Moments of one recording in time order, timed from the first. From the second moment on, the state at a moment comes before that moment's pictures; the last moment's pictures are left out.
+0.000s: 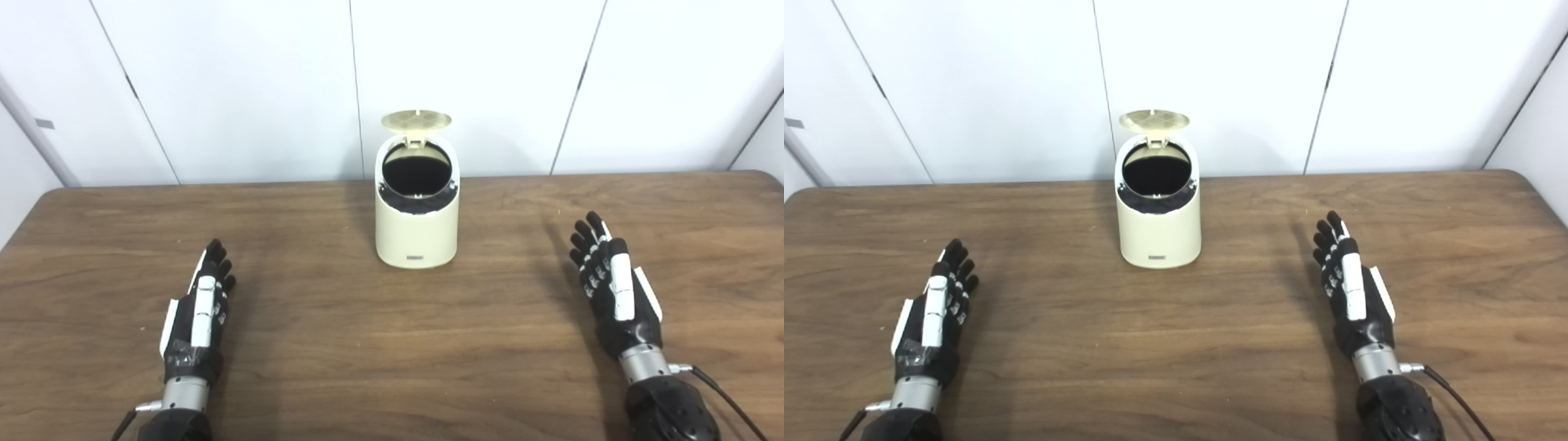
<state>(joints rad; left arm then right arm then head) -0.02 0.09 0.19 -0.04 -0.19 -0.01 -0.07 -0.08 -0.15 -0.13 0.02 0.21 -0.04 0.09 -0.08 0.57</state>
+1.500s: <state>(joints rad) -0.02 0.10 0.17 -0.01 -0.18 -0.06 -0.07 -0.38 -0.20 0.03 0.00 -0.23 0.04 0.07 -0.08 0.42</state>
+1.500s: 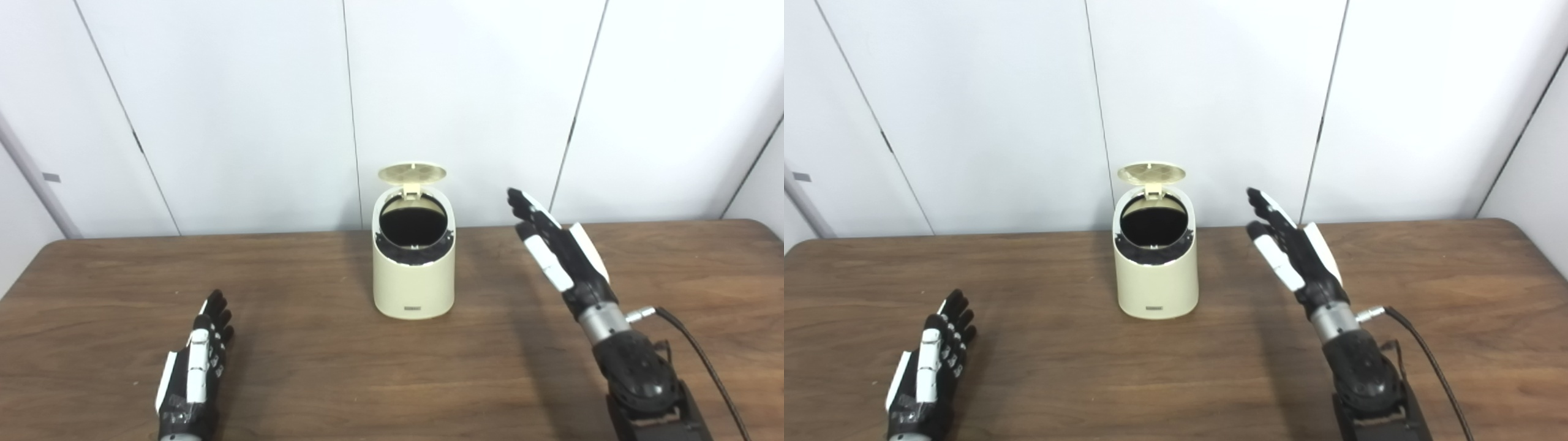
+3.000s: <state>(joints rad) -0.02 0.08 0.15 -0.01 -0.16 -0.07 -0.05 -0.64 -0.28 0.20 -0.02 -0.45 0.15 0.20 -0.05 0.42</state>
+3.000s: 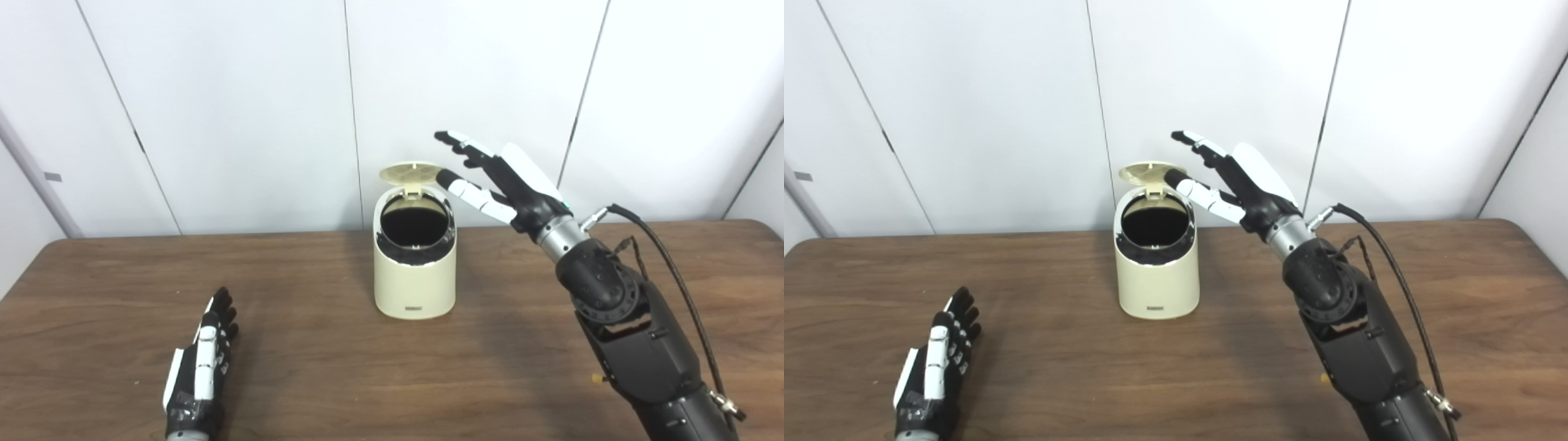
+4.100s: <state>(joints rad) -0.02 0.07 0.15 -0.01 -0.16 -0.07 -0.05 -0.67 -0.35 0.27 -0.03 -0.54 0.17 0.35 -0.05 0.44</state>
